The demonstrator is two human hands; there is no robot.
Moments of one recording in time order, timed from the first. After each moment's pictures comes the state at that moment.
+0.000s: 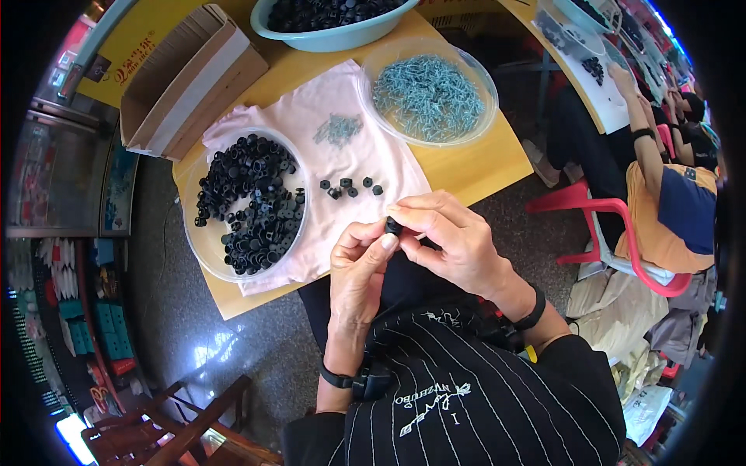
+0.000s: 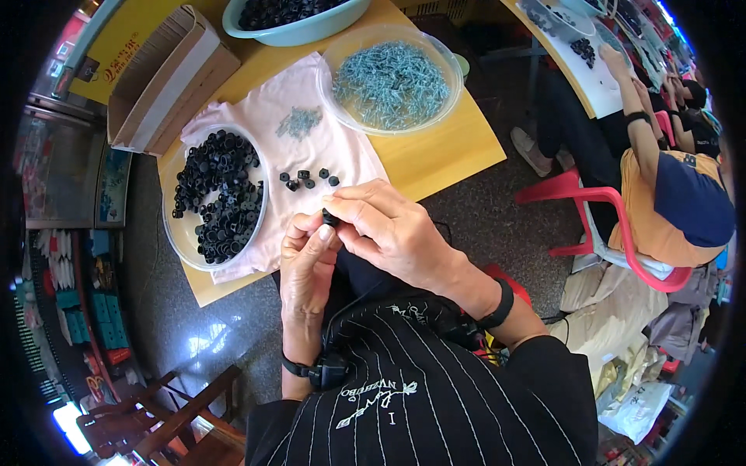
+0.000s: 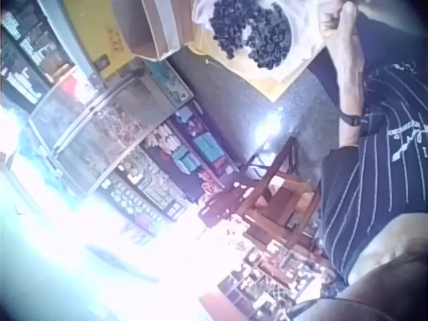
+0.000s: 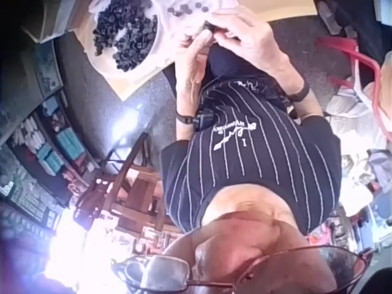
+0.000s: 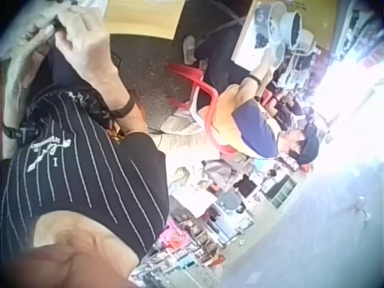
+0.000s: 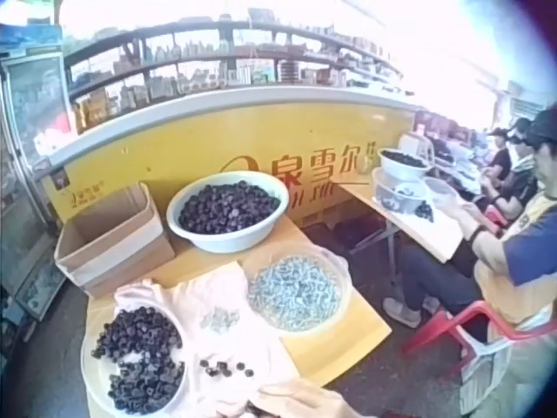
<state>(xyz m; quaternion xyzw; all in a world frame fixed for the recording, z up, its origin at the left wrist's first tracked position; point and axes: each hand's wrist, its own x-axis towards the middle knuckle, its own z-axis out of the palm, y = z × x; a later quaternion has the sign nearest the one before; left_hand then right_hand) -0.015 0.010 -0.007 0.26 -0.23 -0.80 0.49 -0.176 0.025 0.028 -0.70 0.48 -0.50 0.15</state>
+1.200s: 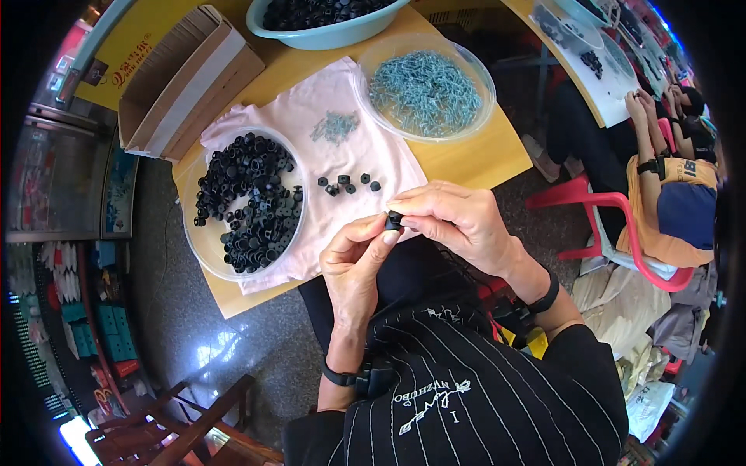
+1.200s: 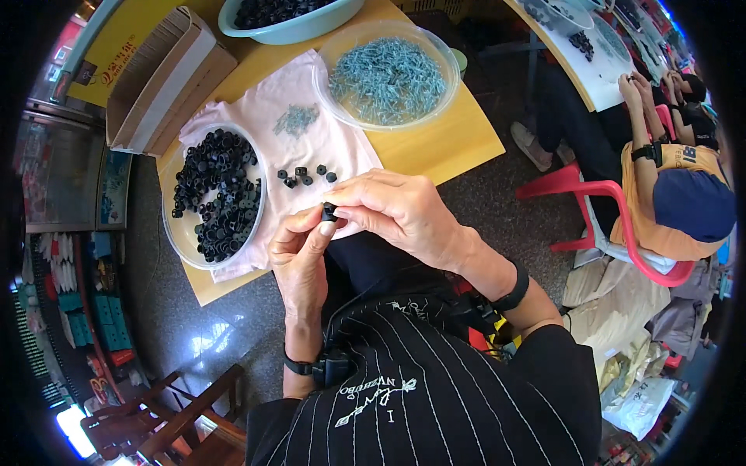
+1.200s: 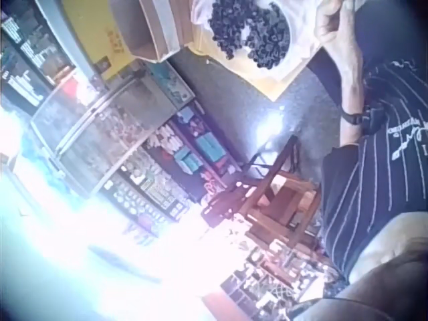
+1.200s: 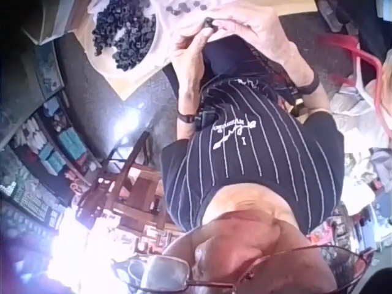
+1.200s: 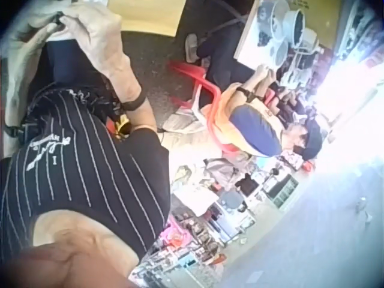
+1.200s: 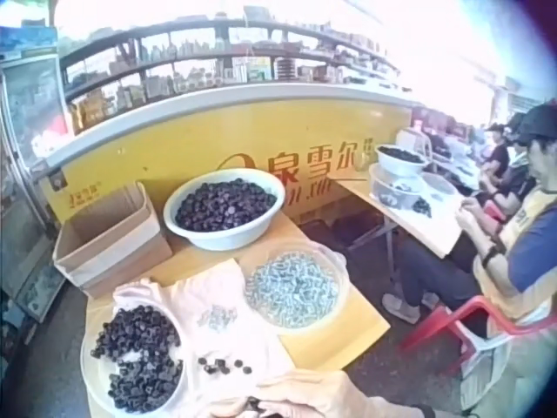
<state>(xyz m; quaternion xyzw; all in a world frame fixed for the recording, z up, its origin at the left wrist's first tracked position) -0.022 0.013 -0.003 0.30 -0.35 -0.70 0.54 -0.199 0.019 0.035 -0.69 0.45 -0.48 0.30</state>
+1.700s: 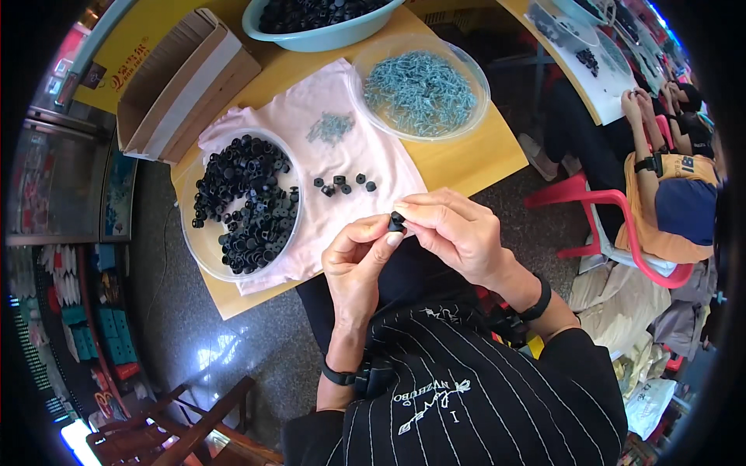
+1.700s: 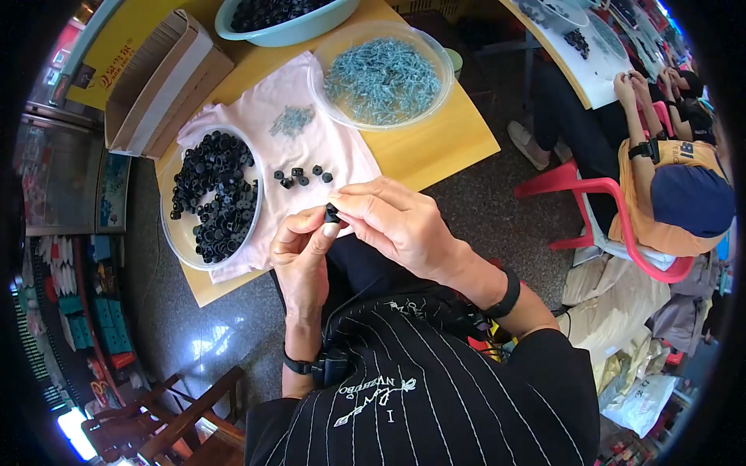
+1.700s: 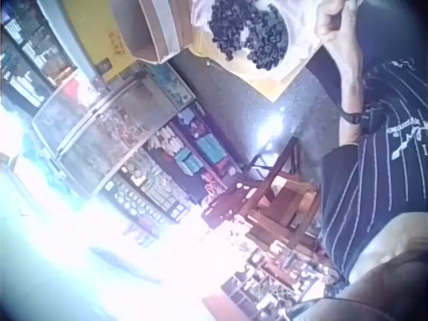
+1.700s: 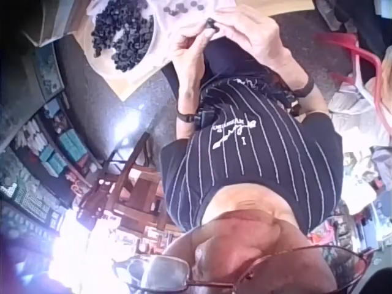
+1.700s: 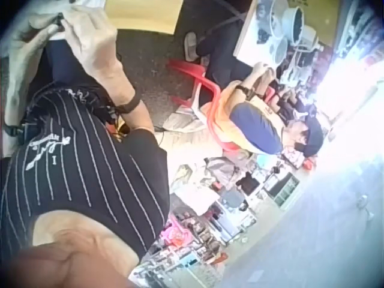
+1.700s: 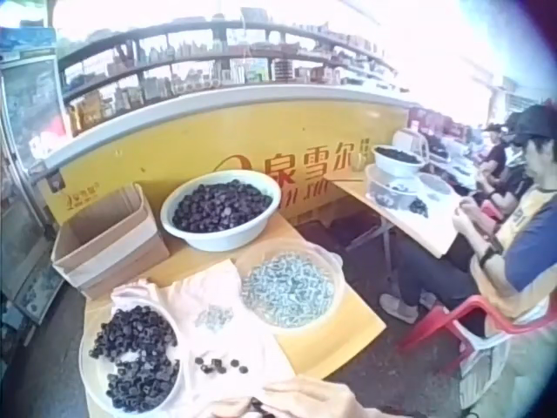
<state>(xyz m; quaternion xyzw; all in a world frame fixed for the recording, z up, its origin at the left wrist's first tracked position) -0.025 0.015 -0.004 0.29 -0.37 -0.70 0.53 -0.191 0.032 0.024 -0.72 0.46 -0.50 0.14</state>
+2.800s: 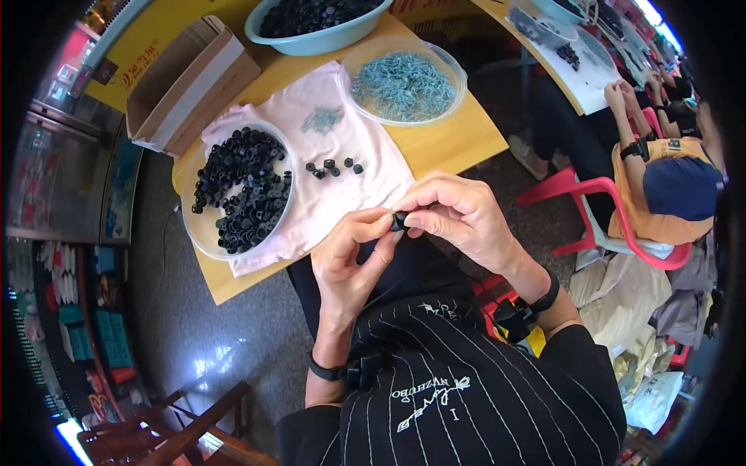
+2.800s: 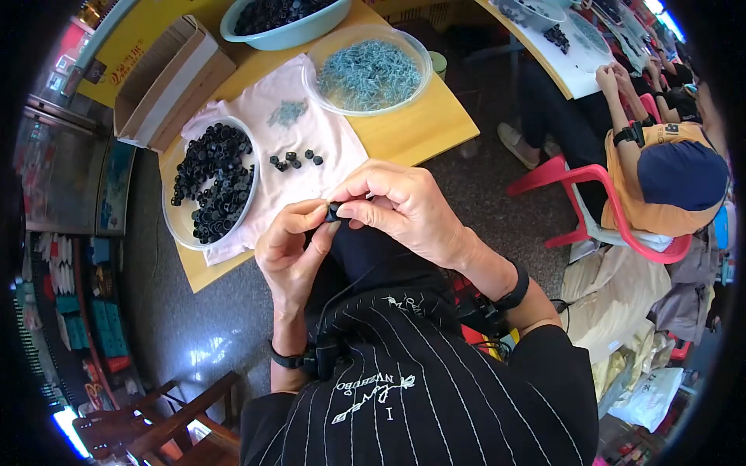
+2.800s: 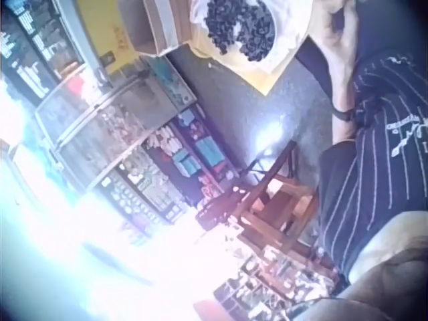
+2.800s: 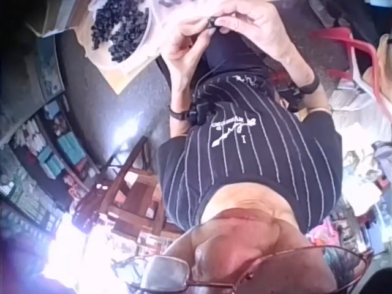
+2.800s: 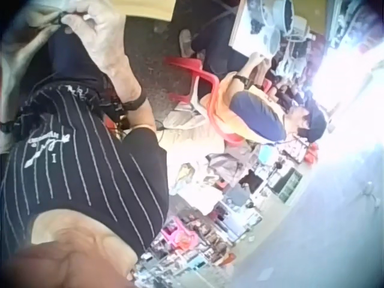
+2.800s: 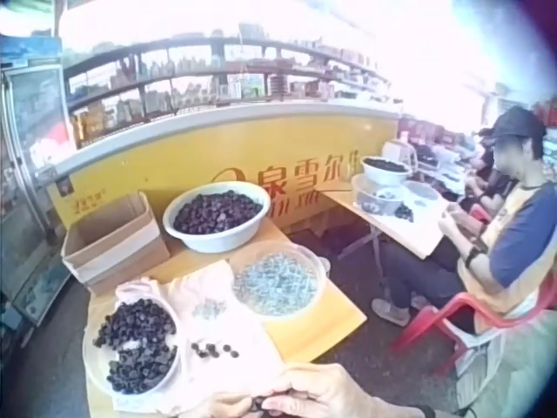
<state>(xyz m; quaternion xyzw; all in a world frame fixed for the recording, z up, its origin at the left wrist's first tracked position) -0.007 0.034 0.018 0.27 -0.63 -0.54 0.49 -0.196 0.066 0.046 -0.57 0.41 -0.54 0.46</state>
